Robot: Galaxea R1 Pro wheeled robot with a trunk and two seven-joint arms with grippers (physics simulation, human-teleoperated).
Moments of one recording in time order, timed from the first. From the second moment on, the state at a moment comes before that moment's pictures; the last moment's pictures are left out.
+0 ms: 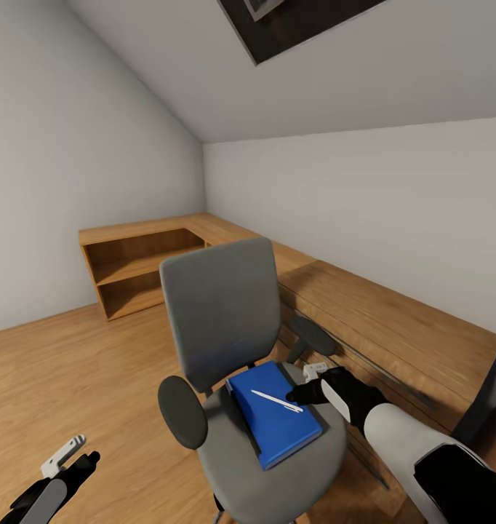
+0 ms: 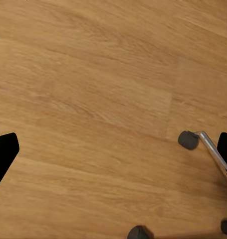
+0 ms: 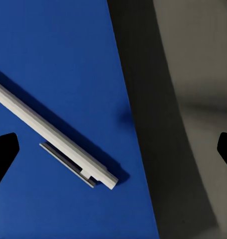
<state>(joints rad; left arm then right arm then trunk) -0.30 0.28 0.02 -0.73 0.93 0.20 0.32 -0.89 -0.02 0.49 -0.32 -0.36 0.55 0.17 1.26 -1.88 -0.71</state>
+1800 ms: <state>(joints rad) -0.30 0.28 0.03 -0.74 0.93 0.20 0.32 -0.89 0.01 0.50 -0.32 -0.37 0.57 0.16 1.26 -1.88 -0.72</state>
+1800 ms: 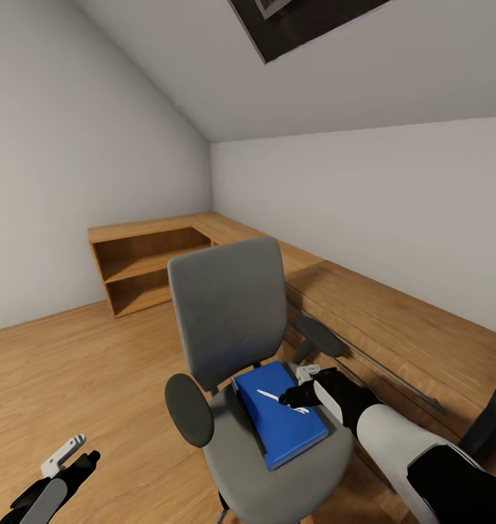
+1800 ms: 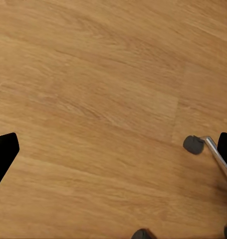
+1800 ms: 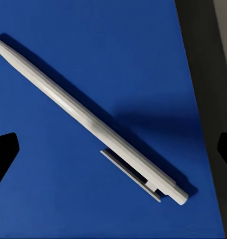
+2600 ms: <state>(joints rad) -0.30 0.28 0.03 -0.74 0.93 0.20 0.32 -0.89 0.01 0.49 -0.33 -0.37 0.78 0.16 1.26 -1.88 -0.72</state>
